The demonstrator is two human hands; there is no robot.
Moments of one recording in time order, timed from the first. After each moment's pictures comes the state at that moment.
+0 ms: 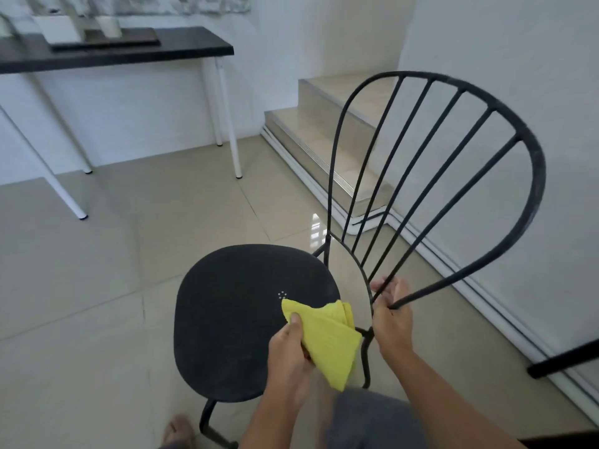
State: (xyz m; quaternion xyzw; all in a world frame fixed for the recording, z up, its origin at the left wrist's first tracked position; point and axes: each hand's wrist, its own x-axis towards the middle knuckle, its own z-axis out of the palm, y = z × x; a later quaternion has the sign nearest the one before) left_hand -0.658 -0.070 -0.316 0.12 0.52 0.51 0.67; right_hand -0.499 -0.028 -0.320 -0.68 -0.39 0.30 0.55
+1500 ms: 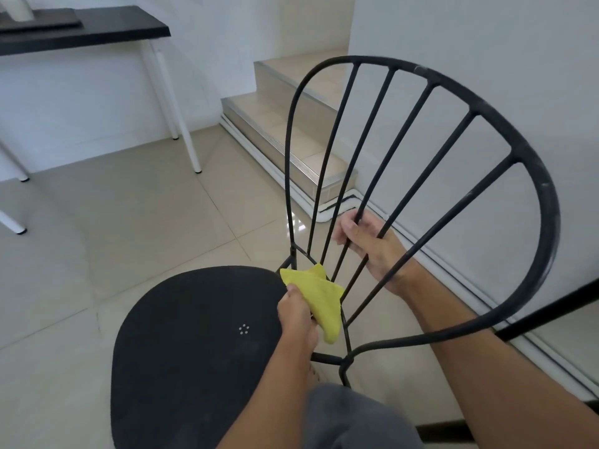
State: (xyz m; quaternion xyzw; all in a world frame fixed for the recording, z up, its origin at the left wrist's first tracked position) left_hand -0.546 0.016 -0.335 0.05 0.57 0.48 0.67; right_hand -0.408 0.032 -0.234 -0.45 -0.55 0.50 0.49
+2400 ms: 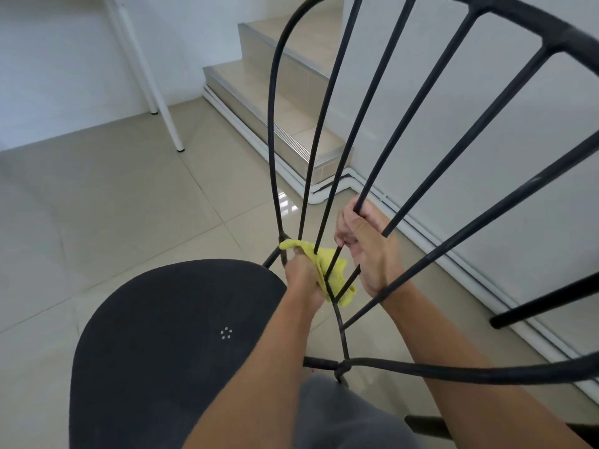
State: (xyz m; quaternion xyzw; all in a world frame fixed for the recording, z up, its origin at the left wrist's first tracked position) left_hand -0.512 0.078 -0.326 0.08 0.53 0.41 0.73; right_hand -0.427 0.049 -0.263 -0.42 -0.51 0.43 0.61
